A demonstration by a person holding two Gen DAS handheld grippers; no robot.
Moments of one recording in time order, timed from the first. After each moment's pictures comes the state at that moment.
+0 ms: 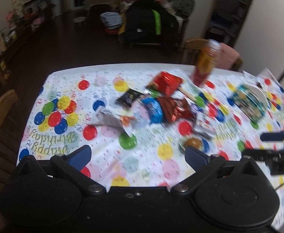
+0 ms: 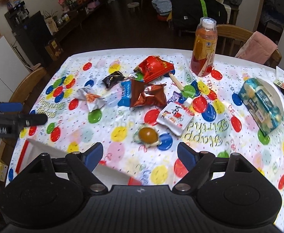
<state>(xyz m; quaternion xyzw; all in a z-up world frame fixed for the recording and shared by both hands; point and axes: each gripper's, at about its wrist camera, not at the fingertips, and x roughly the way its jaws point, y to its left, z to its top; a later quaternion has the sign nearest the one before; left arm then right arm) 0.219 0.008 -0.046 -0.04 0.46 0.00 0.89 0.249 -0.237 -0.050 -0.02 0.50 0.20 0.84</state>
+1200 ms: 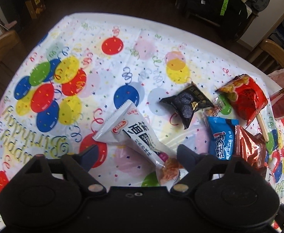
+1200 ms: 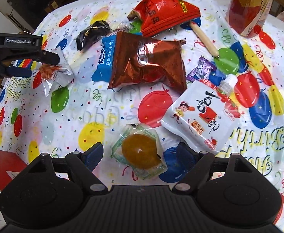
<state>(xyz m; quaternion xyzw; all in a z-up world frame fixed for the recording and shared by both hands) 0.379 0.064 -0.183 -0.17 0.57 0.13 0.79 0.363 -0.193 -0.205 -0.04 0.61 0.24 0.75</state>
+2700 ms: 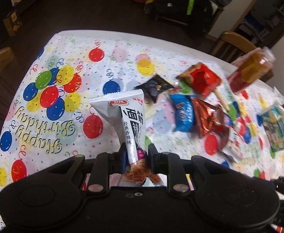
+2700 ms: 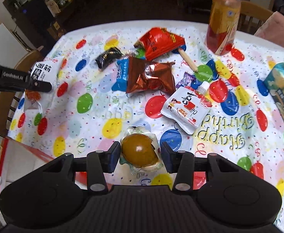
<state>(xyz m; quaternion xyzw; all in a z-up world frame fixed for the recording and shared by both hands) 0.304 0.049 -0.104 -0.14 0.55 0.04 0.83 0.295 -0.221 -0.115 -0.02 0.55 0.22 0.80</state>
